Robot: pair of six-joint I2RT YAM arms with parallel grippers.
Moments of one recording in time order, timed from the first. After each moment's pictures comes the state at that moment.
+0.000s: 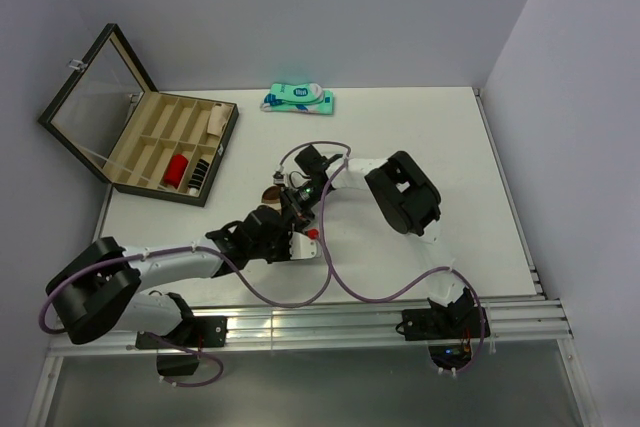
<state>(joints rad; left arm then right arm) -0.89 1.31 0.49 0.10 0.15 0.69 0.67 2.28 1.50 -0.49 -1.04 0.31</state>
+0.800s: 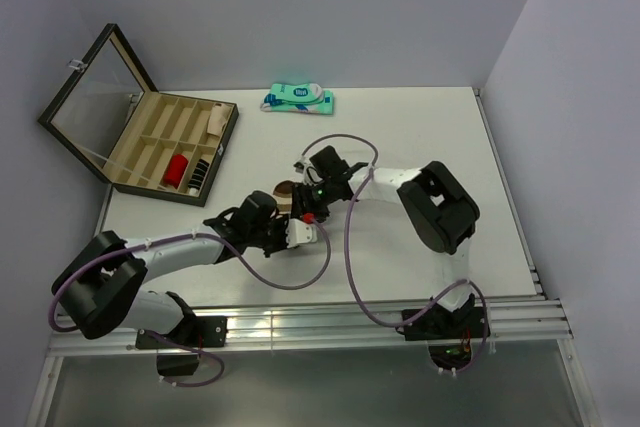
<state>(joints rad) -0.78 1.36 0.57 0.00 0.33 0.66 0.67 1.99 1.21 -0.25 -0.67 0.50</state>
